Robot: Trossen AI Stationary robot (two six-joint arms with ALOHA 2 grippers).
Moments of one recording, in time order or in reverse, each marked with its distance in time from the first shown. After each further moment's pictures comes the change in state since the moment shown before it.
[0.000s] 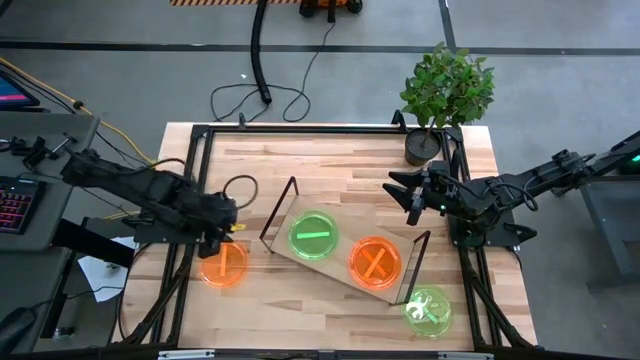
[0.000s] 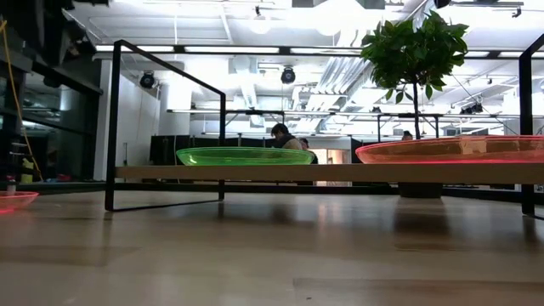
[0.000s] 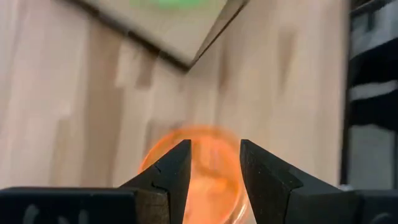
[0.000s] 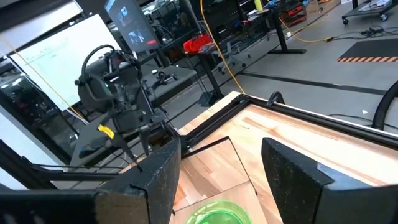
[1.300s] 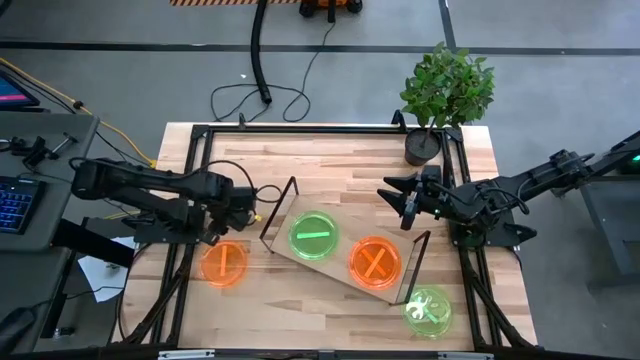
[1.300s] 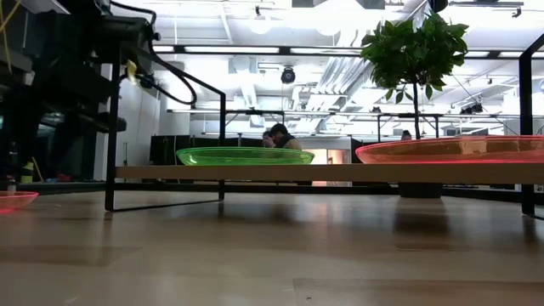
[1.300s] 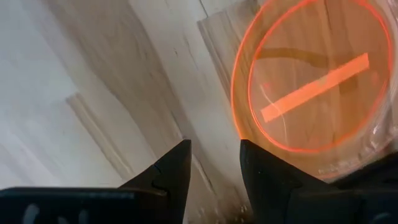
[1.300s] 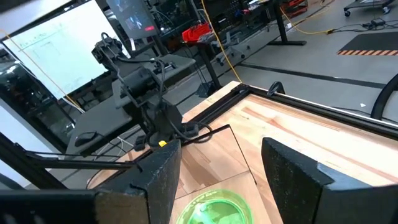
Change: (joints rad) left arm 0.361 0.307 -0.224 0.016 0.094 0.974; right arm 0.000 0.046 0.000 -0.009 -0.018 0.022
